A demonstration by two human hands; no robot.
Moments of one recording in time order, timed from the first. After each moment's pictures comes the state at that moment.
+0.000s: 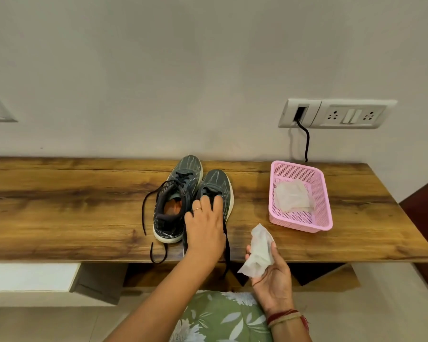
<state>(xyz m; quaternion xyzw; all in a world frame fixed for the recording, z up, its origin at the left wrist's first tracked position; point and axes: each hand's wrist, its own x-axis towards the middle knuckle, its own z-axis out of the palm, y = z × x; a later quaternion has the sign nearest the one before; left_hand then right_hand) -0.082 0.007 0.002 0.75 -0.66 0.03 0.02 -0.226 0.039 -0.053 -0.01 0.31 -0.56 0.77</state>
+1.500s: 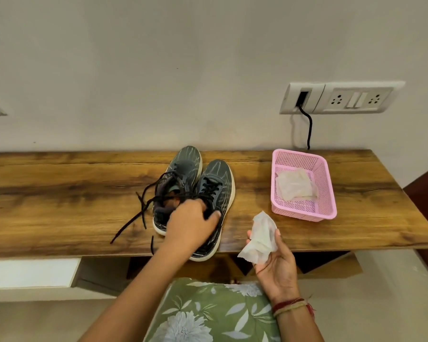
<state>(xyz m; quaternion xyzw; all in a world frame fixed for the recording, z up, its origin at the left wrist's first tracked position) -0.042 0.011 0.014 0.75 -0.61 -0.21 0.14 -0.231 0.034 -0.057 -0.01 0.30 -0.56 0.77</state>
